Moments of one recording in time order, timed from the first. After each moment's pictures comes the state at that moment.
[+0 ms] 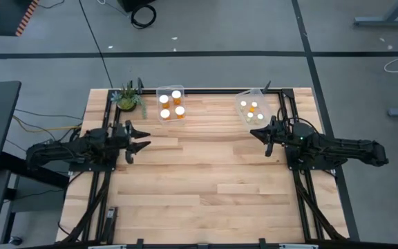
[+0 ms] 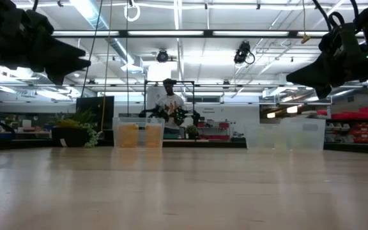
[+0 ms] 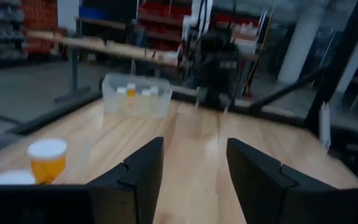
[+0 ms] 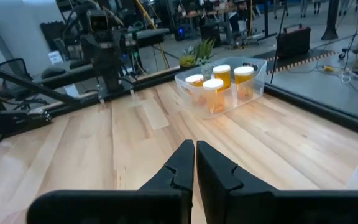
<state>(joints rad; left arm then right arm) 0.10 0.02 0.03 -0.01 -0.10 -0.18 -0.21 0.17 0.02 0.07 0.07 0.22</state>
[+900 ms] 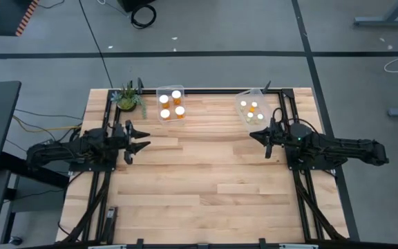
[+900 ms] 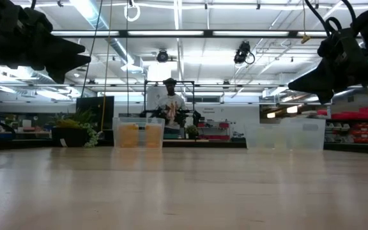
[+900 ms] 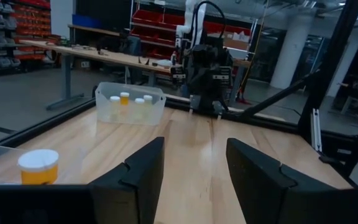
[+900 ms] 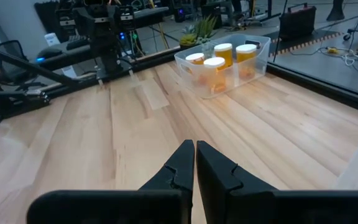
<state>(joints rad) 0.10 0.01 0.02 0.04 -0.07 -0.17 -0.20 0.18 0.02 0.00 0.07 0.23</state>
